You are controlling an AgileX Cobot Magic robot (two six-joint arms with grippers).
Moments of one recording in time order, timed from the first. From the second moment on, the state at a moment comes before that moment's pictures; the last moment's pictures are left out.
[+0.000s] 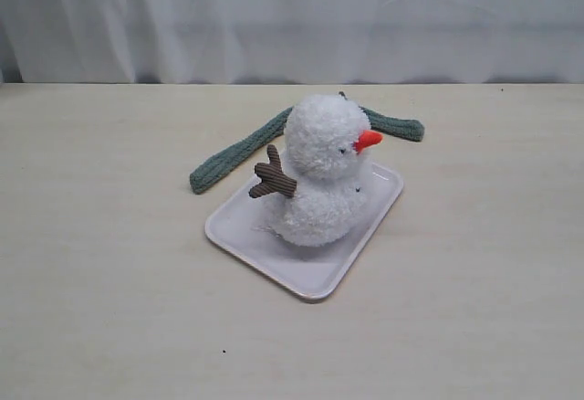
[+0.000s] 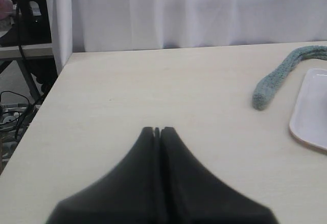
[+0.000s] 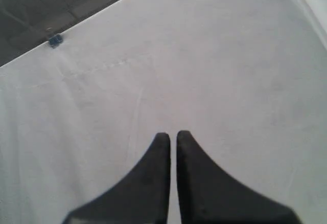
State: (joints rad) left arm -0.06 0.00 0.00 0.04 0.32 0.01; right arm 0.00 0.00 -0.11 0.13 -0.40 0.32
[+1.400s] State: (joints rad) left arm -0.06 0.00 0.00 0.04 0.32 0.01; right arm 0.00 1.84 -1.38 0.14 0.67 -0.16
